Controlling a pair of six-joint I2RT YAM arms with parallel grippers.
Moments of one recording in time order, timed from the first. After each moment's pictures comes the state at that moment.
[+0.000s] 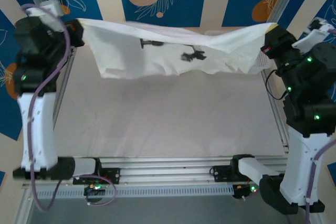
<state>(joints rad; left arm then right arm) -0.03 1.29 1.96 -0.77 0.14 -0.30 0.03 1.06 1.92 -0.78 -0.02 0.66</state>
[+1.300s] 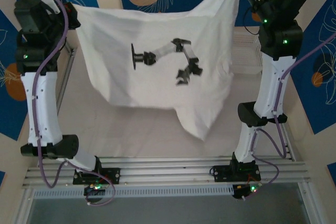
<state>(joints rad) 0.01 1.51 2.24 -0.79 0.06 -0.31 0.14 1.96 3.06 -0.86 -0.20 0.65</state>
